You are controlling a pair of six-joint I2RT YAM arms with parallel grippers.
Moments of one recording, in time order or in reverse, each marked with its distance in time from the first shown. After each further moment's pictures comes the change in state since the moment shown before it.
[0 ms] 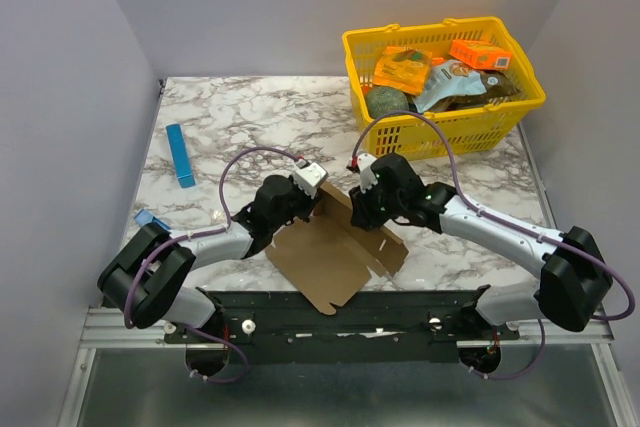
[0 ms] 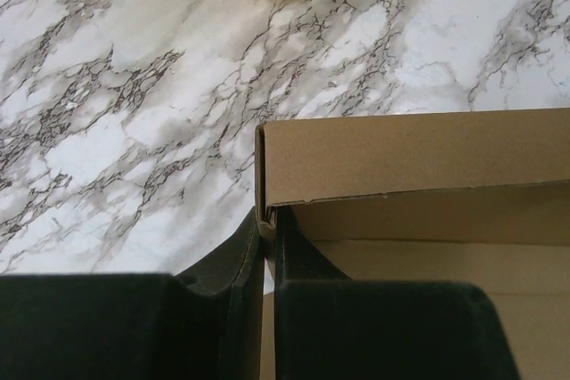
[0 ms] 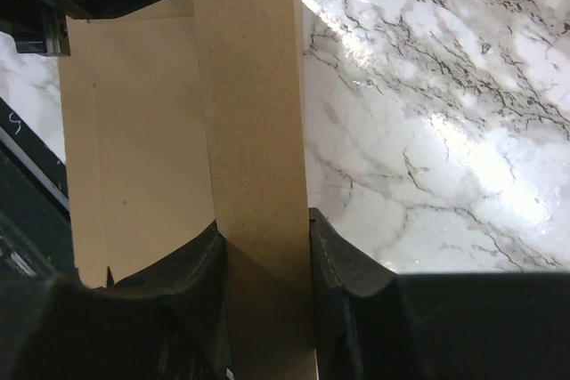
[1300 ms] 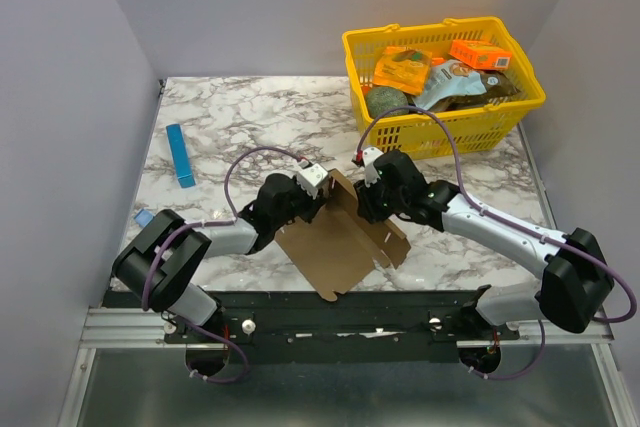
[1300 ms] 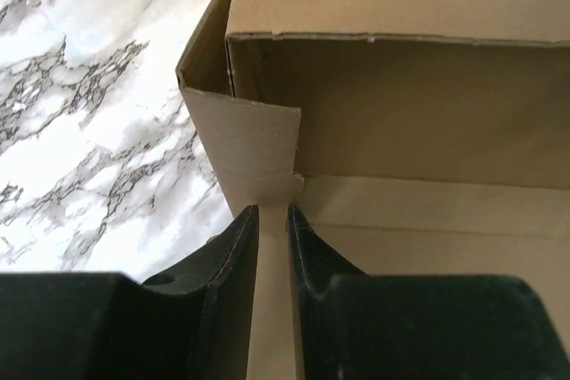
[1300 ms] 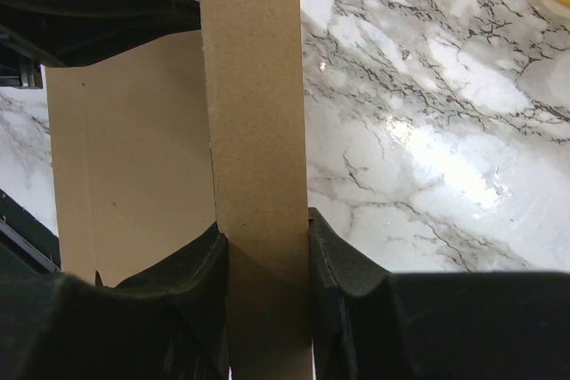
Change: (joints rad) left arm 0.026 0.105 0.007 0.082 0.102 -0.014; right arm -0.002 -0.009 0.013 -0.005 0.108 -0.029
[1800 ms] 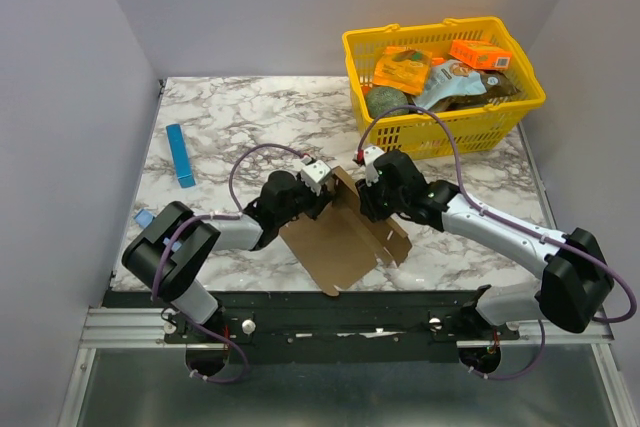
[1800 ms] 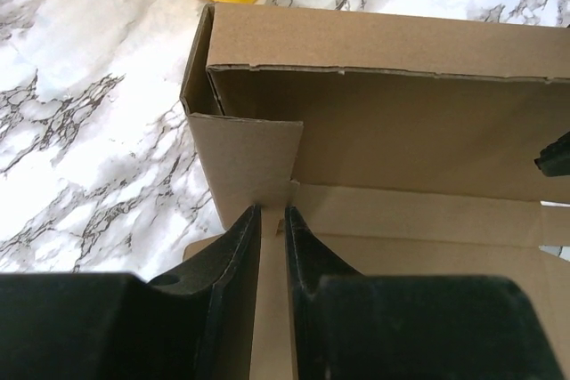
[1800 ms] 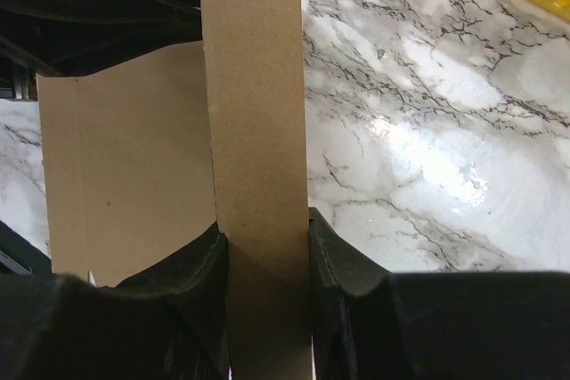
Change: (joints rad) left arm 0.000 0.068 0.033 0.085 0.055 -0.048; right arm 0.000 0.000 0.000 -0.001 0.048 -0.007
